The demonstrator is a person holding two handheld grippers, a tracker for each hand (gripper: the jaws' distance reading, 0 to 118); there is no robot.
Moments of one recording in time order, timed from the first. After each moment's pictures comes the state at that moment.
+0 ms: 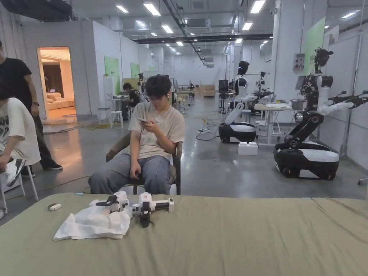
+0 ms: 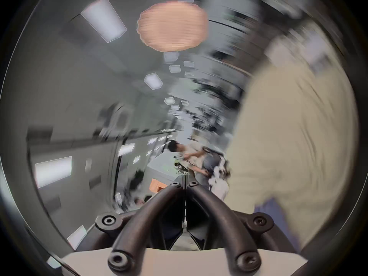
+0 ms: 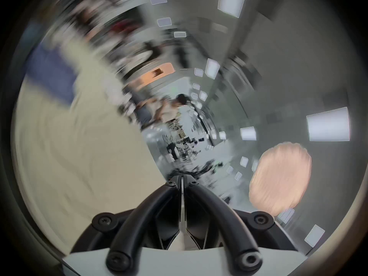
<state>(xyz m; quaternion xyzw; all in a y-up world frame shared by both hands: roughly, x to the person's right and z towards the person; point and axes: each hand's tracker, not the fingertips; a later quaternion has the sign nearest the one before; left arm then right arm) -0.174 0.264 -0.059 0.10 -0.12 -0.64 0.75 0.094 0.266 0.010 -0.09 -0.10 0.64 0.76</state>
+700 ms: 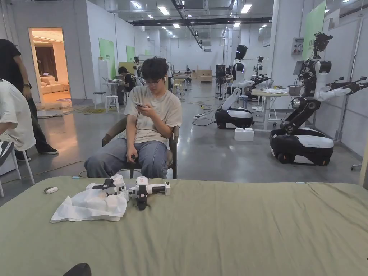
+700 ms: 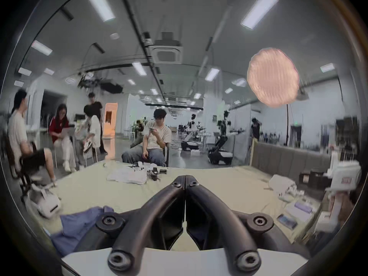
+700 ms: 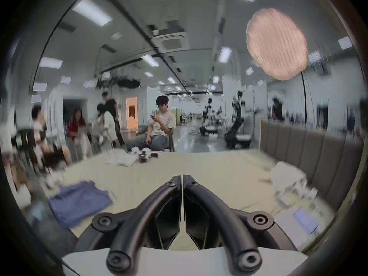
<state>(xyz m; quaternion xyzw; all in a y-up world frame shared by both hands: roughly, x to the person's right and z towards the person) -0.246 0.283 -0.081 -0.01 -0.21 0.07 0.98 0.155 0.260 0.021 -0.07 -0.08 -0.07 0.99</state>
